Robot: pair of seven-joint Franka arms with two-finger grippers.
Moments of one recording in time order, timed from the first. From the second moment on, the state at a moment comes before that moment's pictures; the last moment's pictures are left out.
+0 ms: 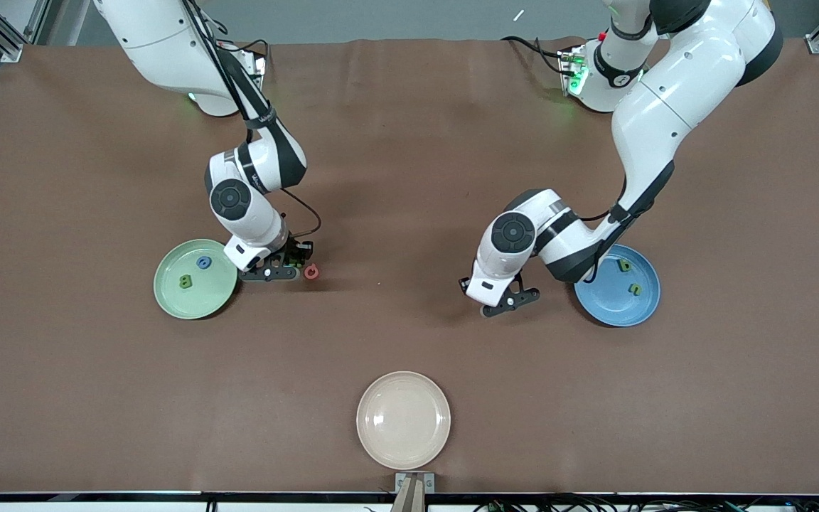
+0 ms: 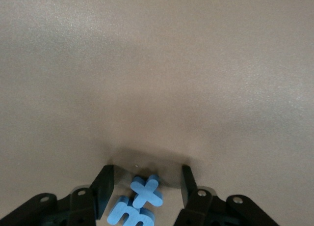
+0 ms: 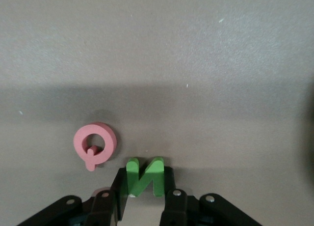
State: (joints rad) left arm 0.00 0.85 -0.66 -1.69 0.63 2.30 -1.27; right arm 0.49 0.44 -0.05 -2.19 0.15 2.62 0.31
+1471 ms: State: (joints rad) left arm -0.01 0.85 -0.66 -1.68 0.62 2.30 -1.27; right arm 0.18 0.46 -0.09 -2.06 0.10 2.34 -0.13
